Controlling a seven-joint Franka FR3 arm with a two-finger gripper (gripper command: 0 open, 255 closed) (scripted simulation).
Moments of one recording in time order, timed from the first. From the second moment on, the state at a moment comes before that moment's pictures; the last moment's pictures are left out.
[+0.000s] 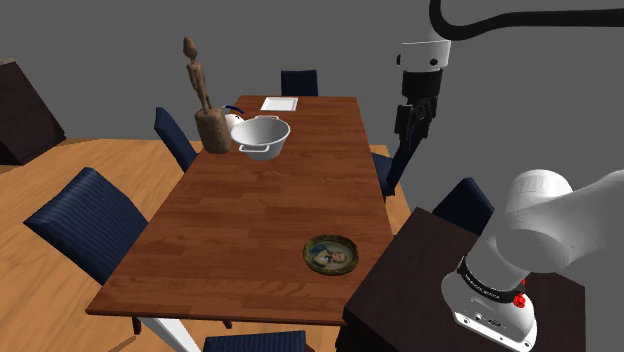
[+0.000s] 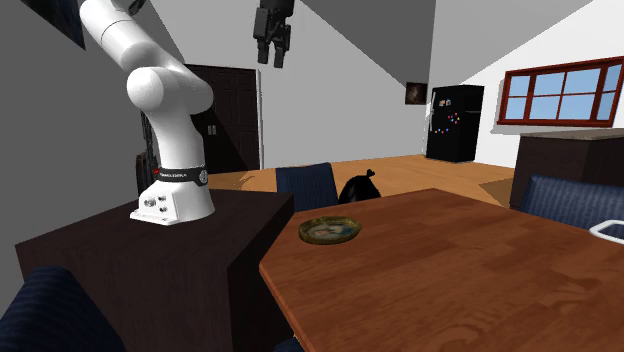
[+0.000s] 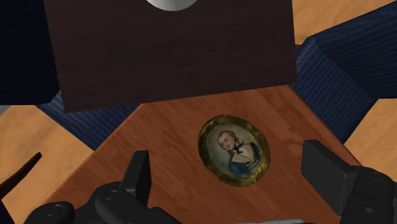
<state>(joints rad) 0.02 -0.78 -0.07 -2.43 0.02 1.47 0.04</state>
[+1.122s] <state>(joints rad) -0.01 -0.48 -0.10 -2.72 0.17 2.00 0.14</state>
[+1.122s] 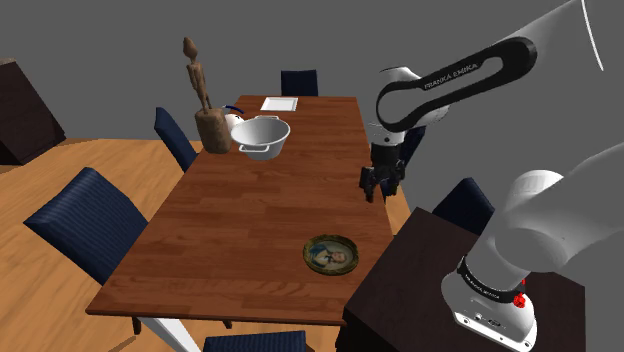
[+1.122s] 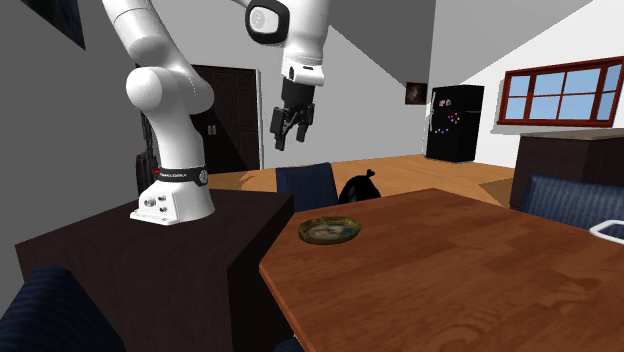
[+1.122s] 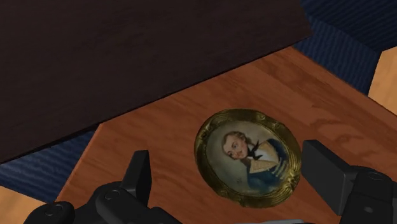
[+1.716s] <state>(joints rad) 0.04 -0.11 -0.13 -2.75 0.40 2.35 0.07</state>
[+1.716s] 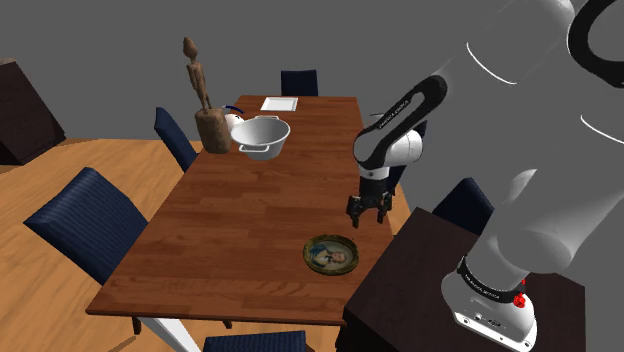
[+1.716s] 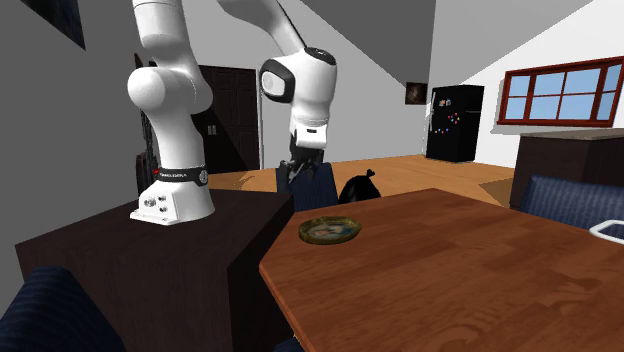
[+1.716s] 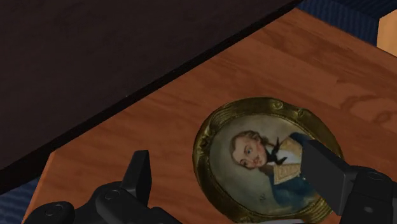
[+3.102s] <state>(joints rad) 0.03 0.35 -0.05 -2.62 0.82 2.59 -0.20</state>
